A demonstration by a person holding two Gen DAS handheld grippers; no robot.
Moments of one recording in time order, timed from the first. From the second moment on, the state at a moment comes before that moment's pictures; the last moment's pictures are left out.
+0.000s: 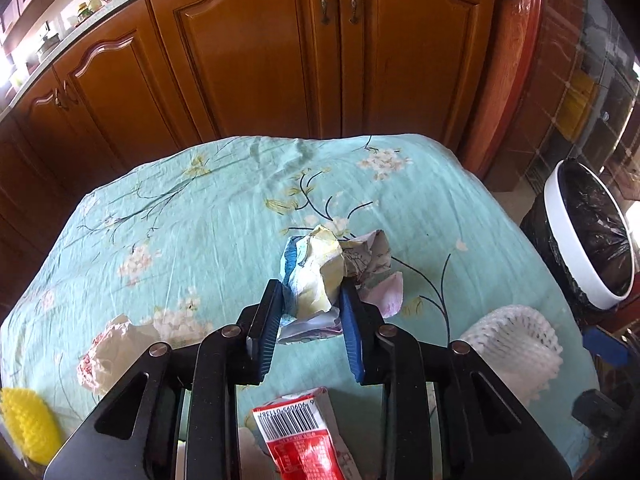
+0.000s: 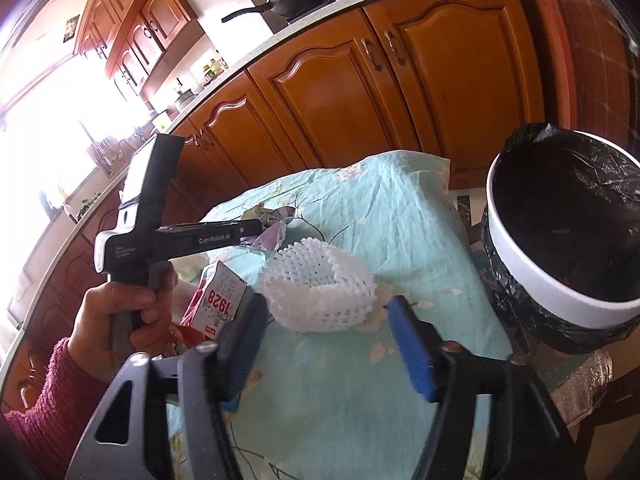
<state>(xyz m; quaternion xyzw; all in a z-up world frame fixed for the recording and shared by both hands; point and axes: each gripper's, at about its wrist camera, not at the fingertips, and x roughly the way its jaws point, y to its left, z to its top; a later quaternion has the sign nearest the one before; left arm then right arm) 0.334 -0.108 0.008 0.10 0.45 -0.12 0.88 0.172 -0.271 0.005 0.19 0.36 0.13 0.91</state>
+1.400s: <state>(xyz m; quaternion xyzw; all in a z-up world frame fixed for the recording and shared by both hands) 0.219 -0.251 0.066 0.09 0.40 -0.32 0.86 0.102 -0.406 0.037 0.17 0.33 -0.03 0.93</state>
